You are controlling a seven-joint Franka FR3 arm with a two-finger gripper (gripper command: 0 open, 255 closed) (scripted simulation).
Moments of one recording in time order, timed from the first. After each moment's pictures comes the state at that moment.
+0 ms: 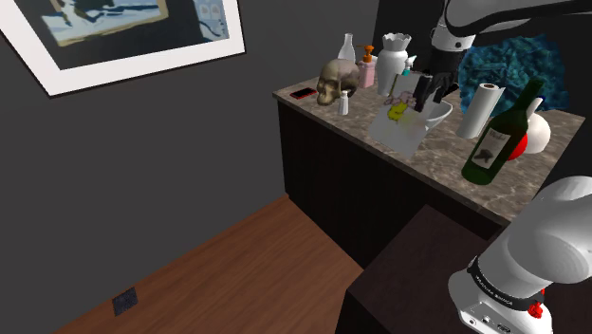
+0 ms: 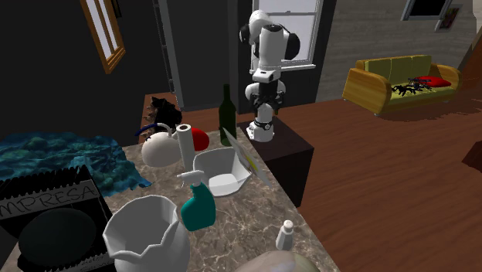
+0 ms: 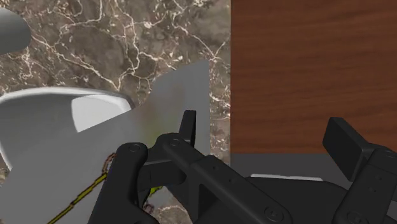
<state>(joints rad) -0.11 -0.53 -0.32 -2.32 -0.17 1.83 -0.21</state>
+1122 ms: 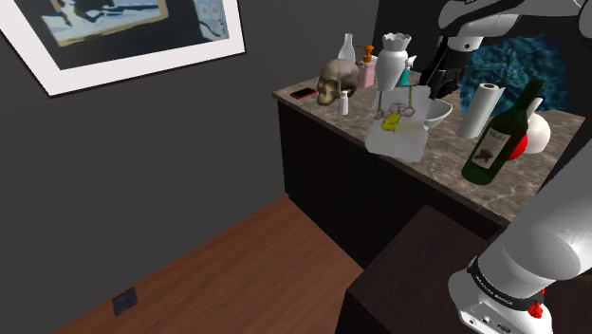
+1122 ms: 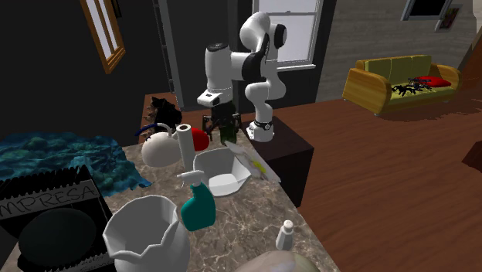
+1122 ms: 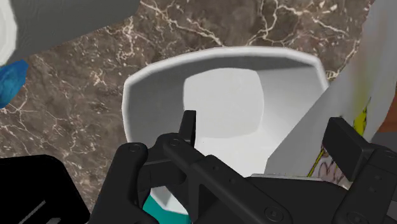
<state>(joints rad) -0.18 0.00 -0.62 -1.94 0.03 1.98 -0.59</state>
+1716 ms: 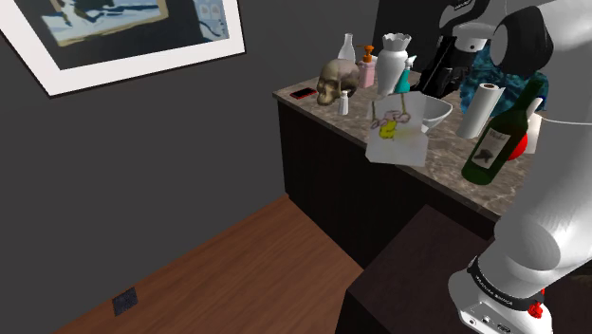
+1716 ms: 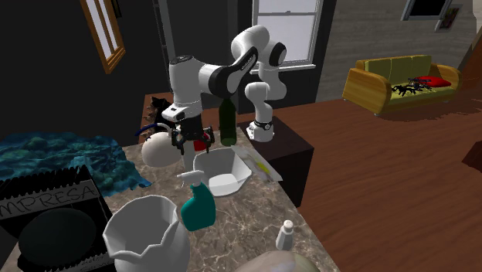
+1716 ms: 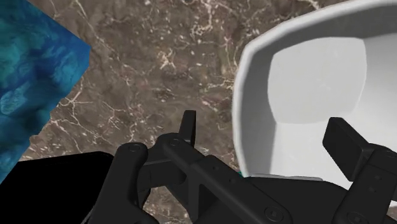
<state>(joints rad) -0.37 0.39 -0.65 -1.58 0.29 1.92 -0.81</state>
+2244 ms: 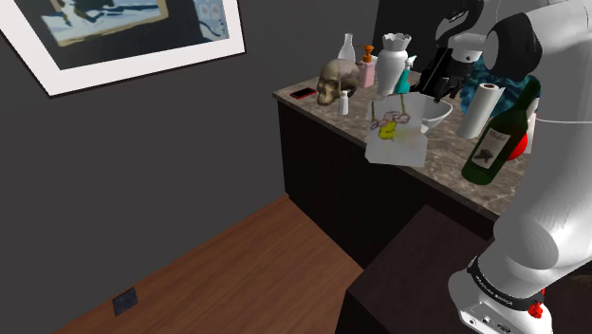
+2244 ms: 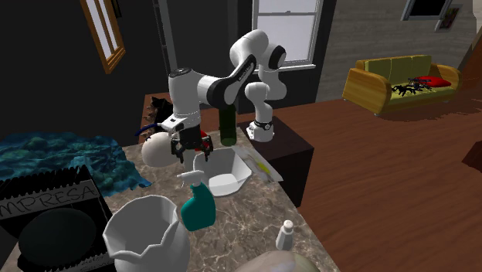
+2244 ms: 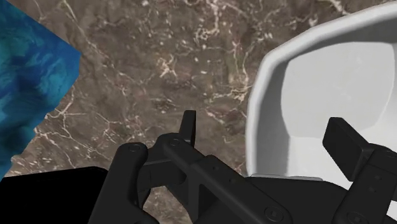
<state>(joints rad) -0.39 0.44 -0.64 -1.61 0.33 1.99 -0.84</state>
